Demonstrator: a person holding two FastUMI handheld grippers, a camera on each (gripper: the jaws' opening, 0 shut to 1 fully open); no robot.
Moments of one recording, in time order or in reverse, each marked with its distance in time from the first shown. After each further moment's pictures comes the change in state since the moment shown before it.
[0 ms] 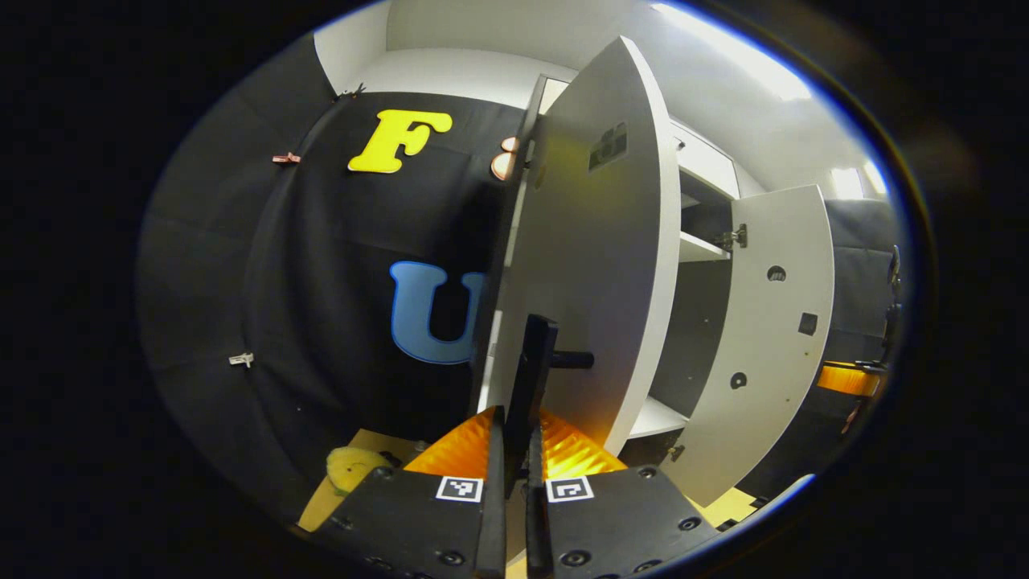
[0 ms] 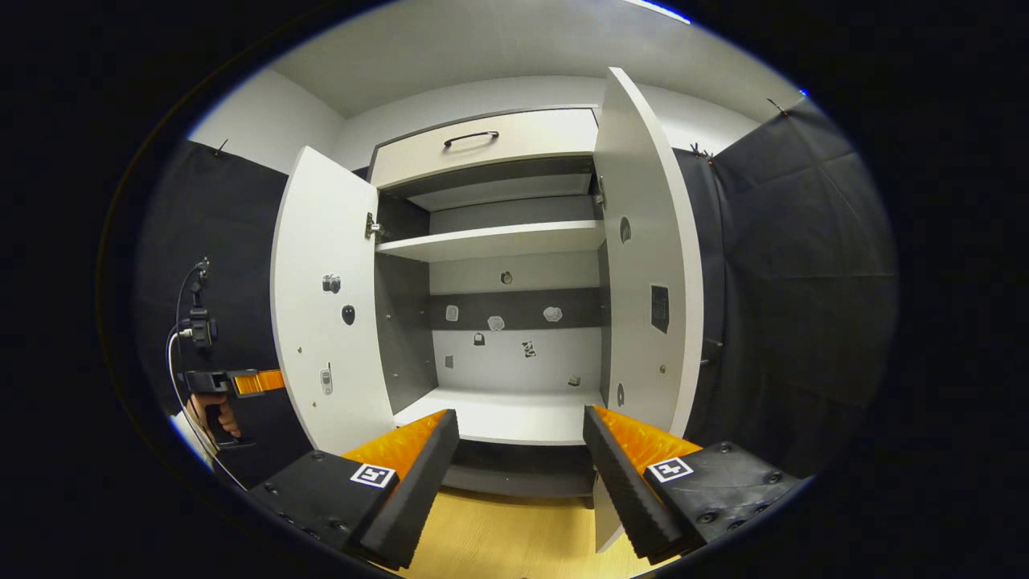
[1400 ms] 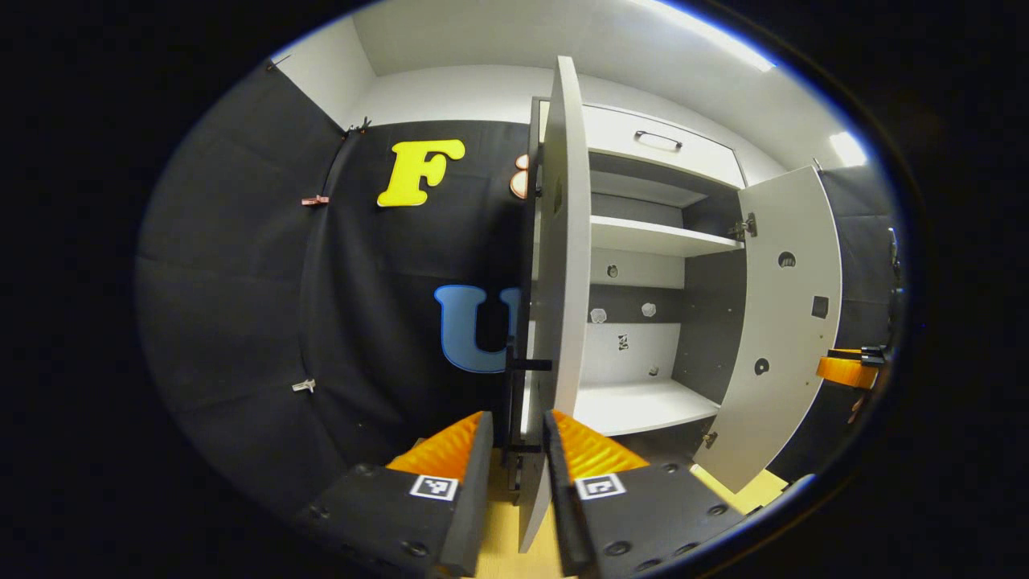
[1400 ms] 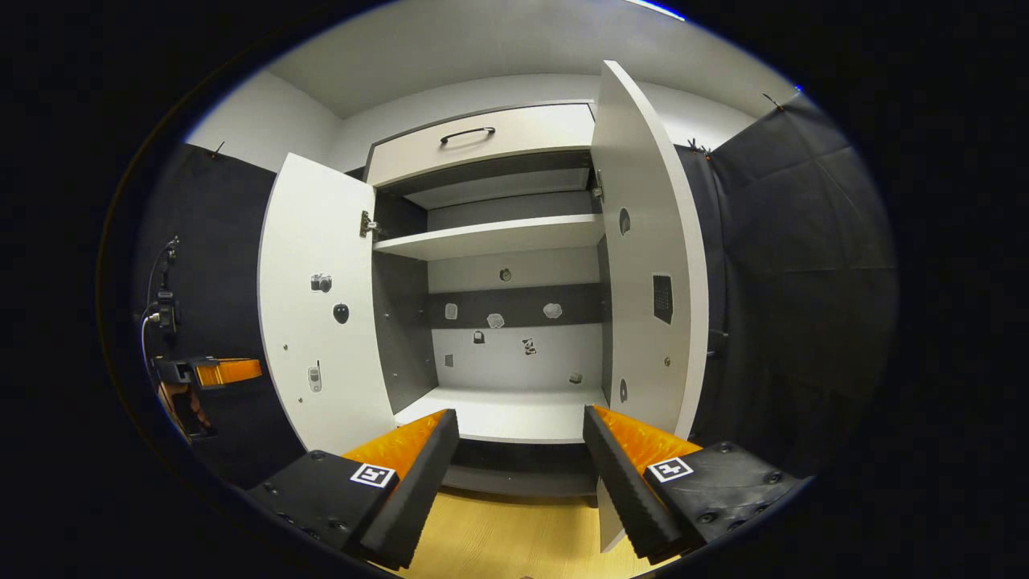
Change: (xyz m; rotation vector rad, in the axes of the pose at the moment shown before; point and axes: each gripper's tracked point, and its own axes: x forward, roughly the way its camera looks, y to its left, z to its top) left arm -0.071 -0.010 0.025 0.112 -0.018 0.126; right arm 0.004 -0.005 -0.005 0.022 0.003 -0.006
